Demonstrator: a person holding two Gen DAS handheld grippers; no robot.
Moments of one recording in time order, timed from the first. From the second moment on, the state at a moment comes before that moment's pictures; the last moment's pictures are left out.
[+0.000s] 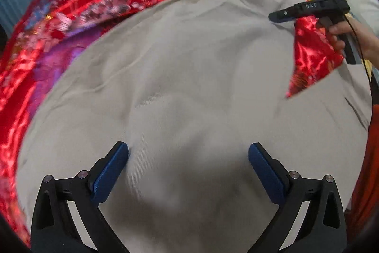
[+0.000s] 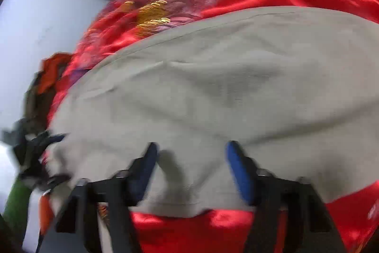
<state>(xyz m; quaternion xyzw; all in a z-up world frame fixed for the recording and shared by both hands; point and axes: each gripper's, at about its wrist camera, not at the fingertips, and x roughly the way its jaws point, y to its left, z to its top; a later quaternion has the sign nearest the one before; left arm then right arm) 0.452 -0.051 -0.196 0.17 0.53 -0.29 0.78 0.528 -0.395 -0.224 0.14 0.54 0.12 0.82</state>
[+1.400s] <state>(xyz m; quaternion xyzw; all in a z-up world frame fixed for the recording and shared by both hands) 0.282 -0.045 -0.244 0.06 0.44 -0.16 0.88 0.210 -0.290 -0.270 0.00 0.38 0.03 0.92</state>
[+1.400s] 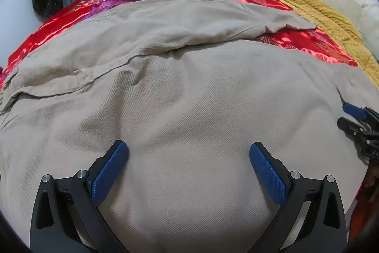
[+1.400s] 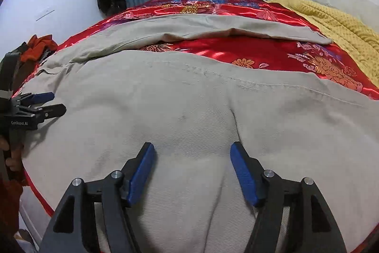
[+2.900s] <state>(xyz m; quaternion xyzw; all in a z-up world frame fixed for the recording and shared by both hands) 0.277 -0.046 -0.247 0.06 0.44 -0.16 0.88 0.219 -0.286 -0.273 -0.02 0.36 0.02 0.93</state>
